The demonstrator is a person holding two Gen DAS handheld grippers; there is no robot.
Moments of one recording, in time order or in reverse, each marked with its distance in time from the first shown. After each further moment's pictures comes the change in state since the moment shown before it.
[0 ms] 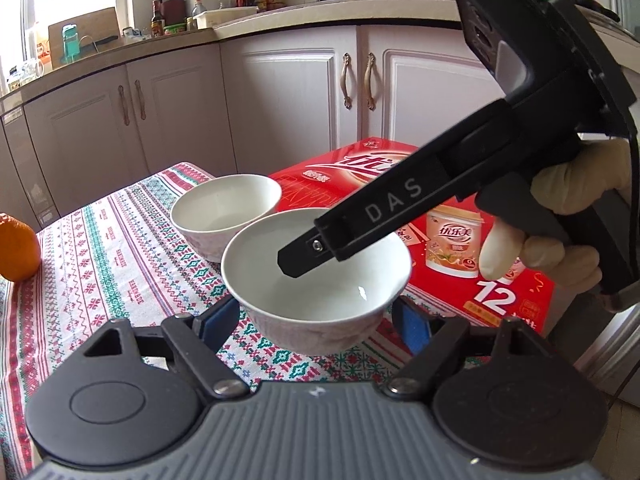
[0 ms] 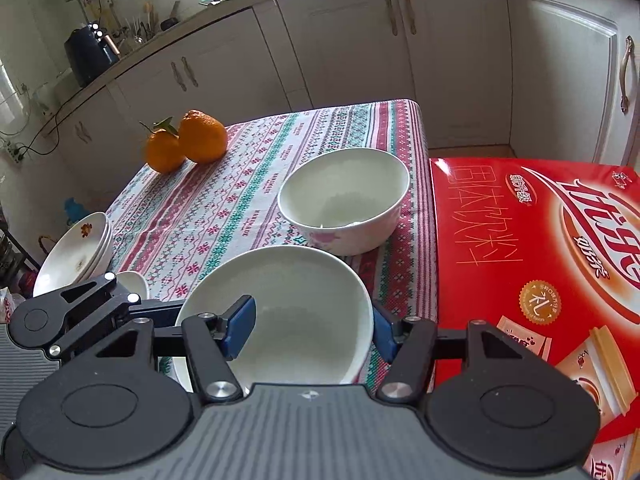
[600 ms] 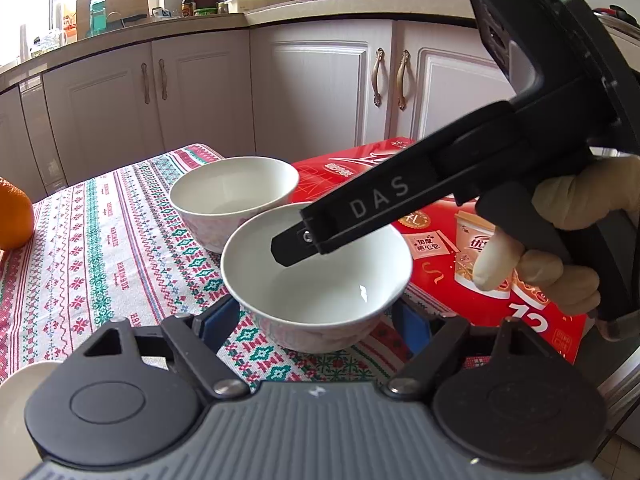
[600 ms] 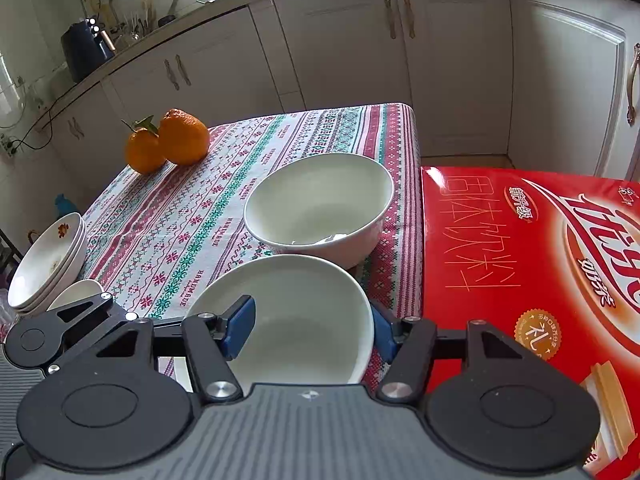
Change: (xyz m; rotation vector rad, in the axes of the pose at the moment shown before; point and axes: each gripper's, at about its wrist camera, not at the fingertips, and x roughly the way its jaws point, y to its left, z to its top) left arm 0.042 0.003 -0.004 -0.101 0.002 0.049; right arm 0.034 -0.025 0.010 -0.024 -0.010 -0.014
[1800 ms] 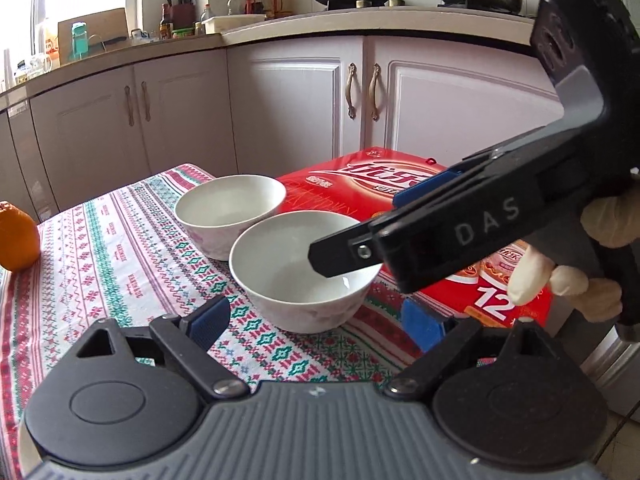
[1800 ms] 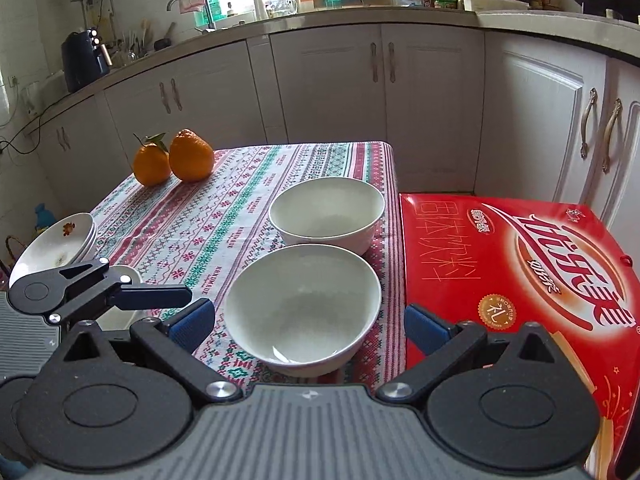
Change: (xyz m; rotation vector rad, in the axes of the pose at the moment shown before) left arm -0.032 0.005 -0.005 0.061 -0.038 -0.057; right arm -0.051 0.038 -0.033 -0.044 -0.110 -0.114
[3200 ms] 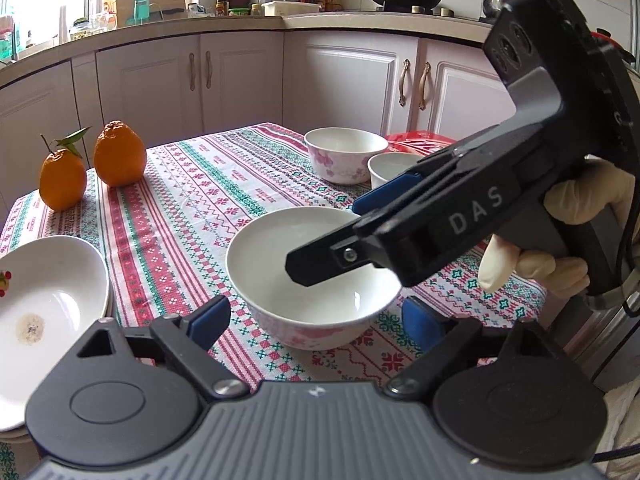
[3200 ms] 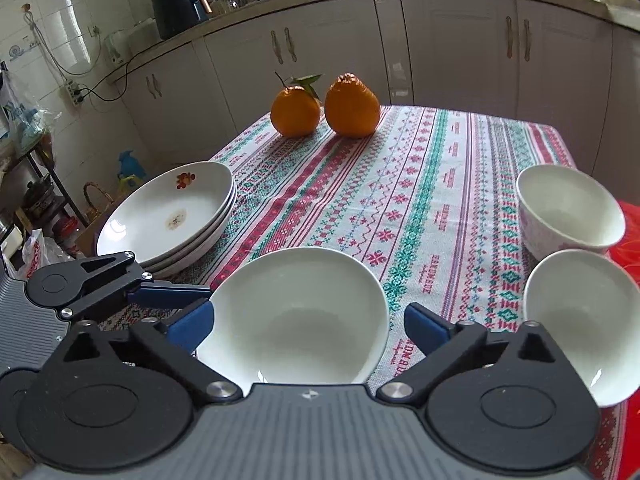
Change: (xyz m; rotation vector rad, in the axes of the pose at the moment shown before) left arm -0.109 0.097 -0.076 -0.096 0.032 0.035; right arm 0.046 0.149 0.003 -0.136 0.096 0.243
